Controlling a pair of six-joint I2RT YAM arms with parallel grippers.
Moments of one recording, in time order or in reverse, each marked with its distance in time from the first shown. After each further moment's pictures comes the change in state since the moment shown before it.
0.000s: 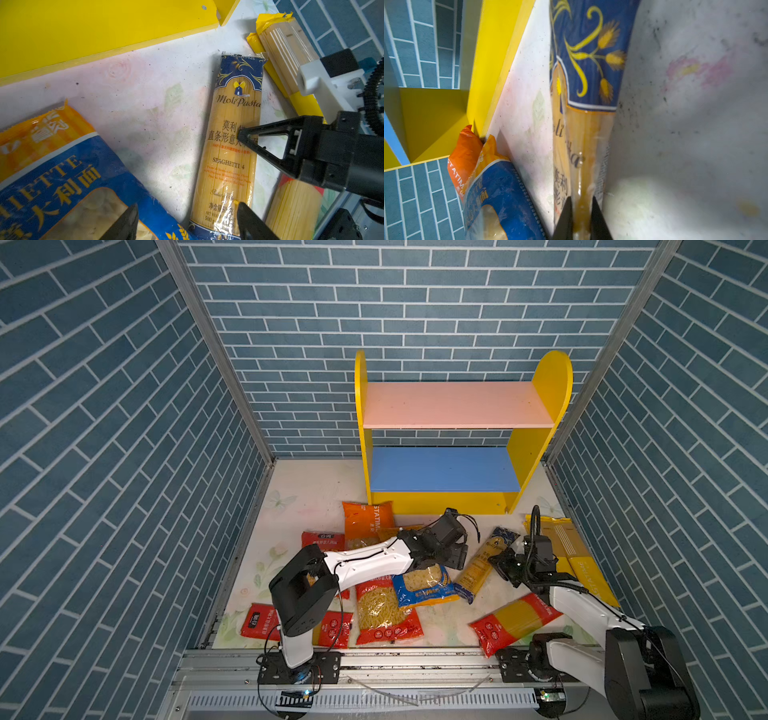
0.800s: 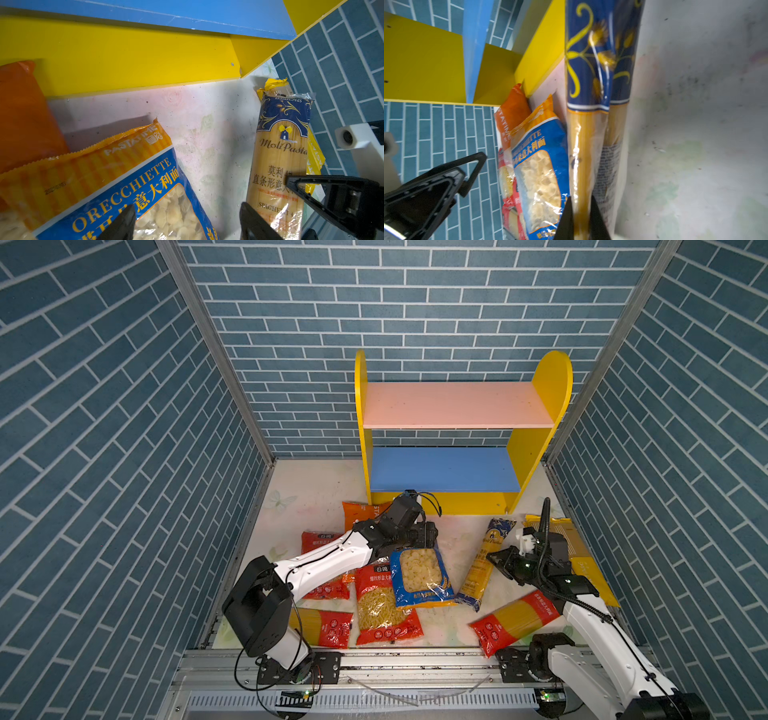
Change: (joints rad) left arm 0.214 -0.253 -0.196 0.053 0.119 -0.050; right arm 0.033 -0.266 0.123 -0.291 -0.182 -0.121
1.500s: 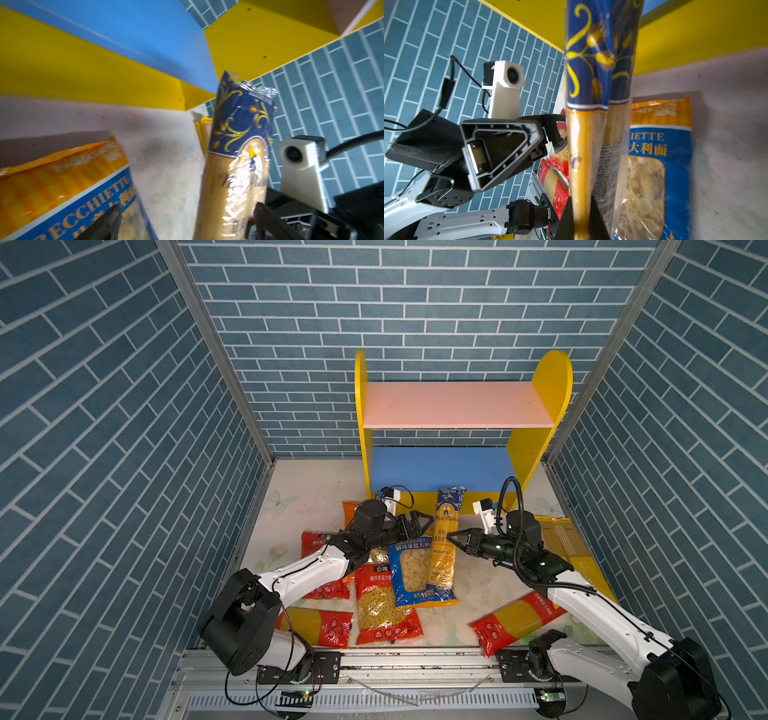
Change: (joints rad) left arm 0.147 -0.107 -0.291 0.585 0.327 -0.293; right arm 0.352 0.214 0.160 0.394 -0.073 0.010
